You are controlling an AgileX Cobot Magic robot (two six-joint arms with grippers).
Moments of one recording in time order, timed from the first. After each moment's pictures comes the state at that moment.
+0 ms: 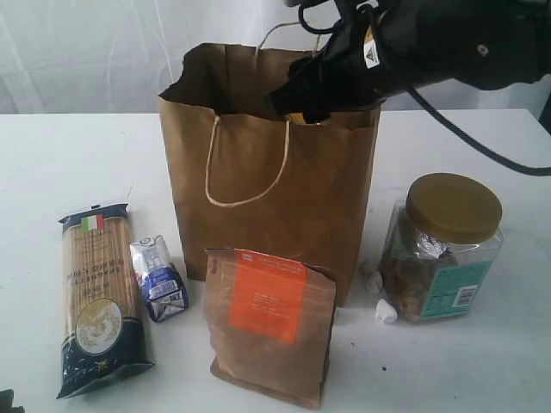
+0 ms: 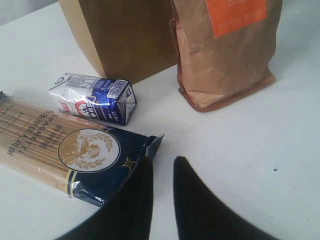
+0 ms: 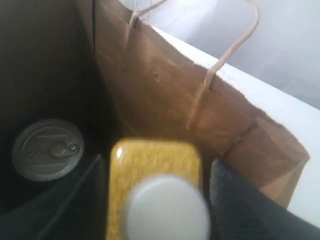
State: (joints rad) left arm -0.70 0.00 0.02 -0.15 0.42 0.28; right arm 0.63 1.50 -1.26 -0.45 0.49 0.39
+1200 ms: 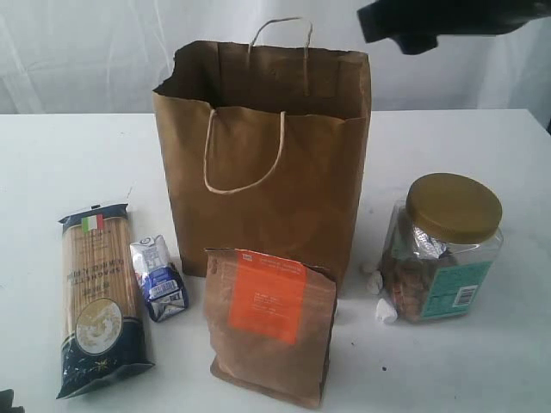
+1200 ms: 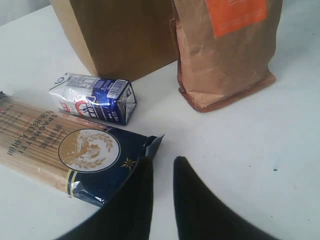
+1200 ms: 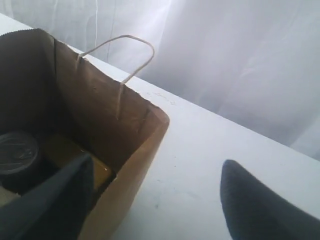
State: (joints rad) left arm -0.70 0.00 0.02 -0.15 0.42 0.28; right arm 0.63 1.18 -1.23 -0.53 0.67 0.39
